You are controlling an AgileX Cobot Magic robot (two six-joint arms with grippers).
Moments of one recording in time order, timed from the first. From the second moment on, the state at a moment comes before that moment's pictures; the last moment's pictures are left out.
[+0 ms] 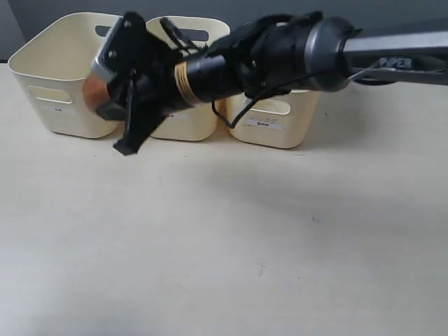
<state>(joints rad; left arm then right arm) 0.00 0.00 0.00 0.08 0.23 0.09 0.71 2.02 -1.48 -1.75 -0.53 1.26</state>
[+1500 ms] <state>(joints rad) 0.00 0.00 0.00 0.08 0.23 0.09 0.74 2.60 -2.32 -1.75 -0.26 1.45</state>
